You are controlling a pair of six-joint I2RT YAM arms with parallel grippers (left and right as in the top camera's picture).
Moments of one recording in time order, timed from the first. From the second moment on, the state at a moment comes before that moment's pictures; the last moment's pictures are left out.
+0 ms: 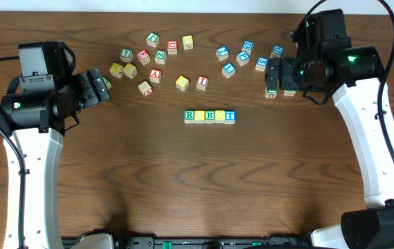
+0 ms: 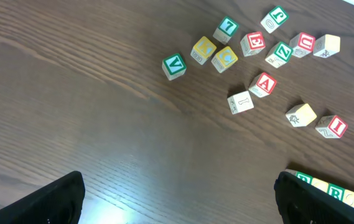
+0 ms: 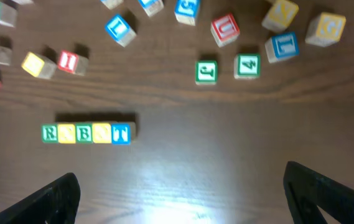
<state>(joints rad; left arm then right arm) 0.11 1.35 1.42 -1.02 -0.01 -0.26 0.18 1.65 1.70 -1.16 -0.05 0.22</state>
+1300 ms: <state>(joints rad) 0.11 1.35 1.42 -1.02 -0.01 -0.26 0.14 0.55 0.48 -0.09 0.01 0.05</state>
